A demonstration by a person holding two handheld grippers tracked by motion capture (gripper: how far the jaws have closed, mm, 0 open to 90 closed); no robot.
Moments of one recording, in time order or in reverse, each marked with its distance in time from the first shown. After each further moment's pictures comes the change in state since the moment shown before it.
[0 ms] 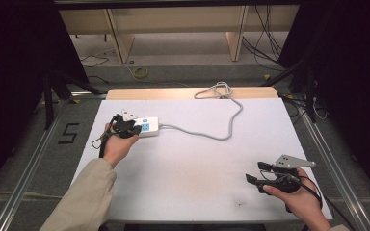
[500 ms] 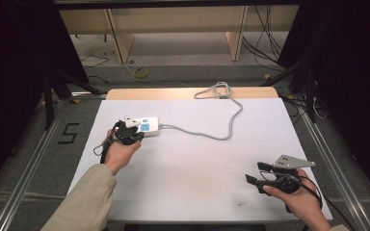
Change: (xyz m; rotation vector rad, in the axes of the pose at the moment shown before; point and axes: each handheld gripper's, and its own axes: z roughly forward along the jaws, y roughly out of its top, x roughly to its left) left arm -0.018 -0.010 -0.013 0.022 -0.023 -0.014; right arm 0.001 0.000 0.000 0.003 0.003 -0.005
